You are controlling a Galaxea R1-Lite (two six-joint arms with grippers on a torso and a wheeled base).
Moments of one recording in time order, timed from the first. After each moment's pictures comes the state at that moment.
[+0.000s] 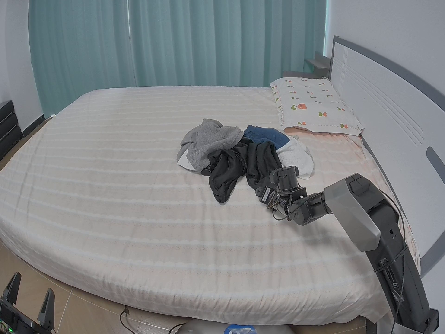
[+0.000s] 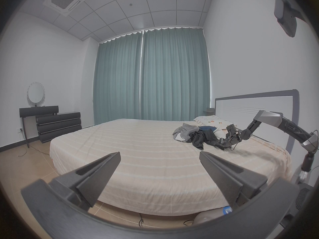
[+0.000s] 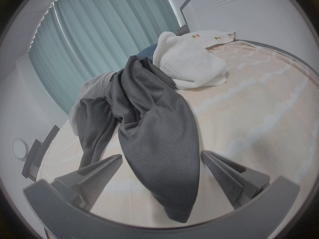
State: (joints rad) left arm 0.00 0.02 -0.02 0.00 0.02 -0.01; right arm 0.40 2.77 -1.87 -0.35 -0.26 0.63
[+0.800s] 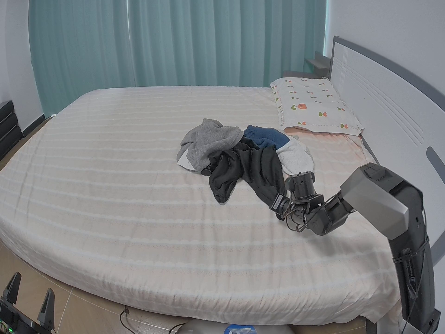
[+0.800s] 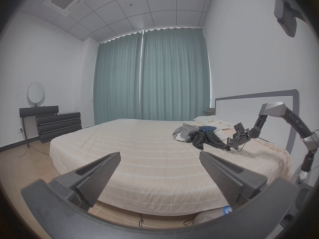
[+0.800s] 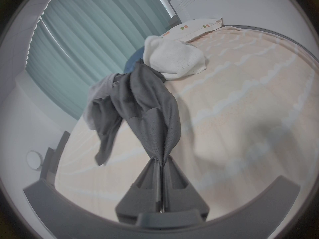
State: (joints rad) left arm 0.00 0.02 -0.02 0.00 0.02 -0.01; right arm 0.39 2.56 -1.41 -0.57 -0.16 0.75
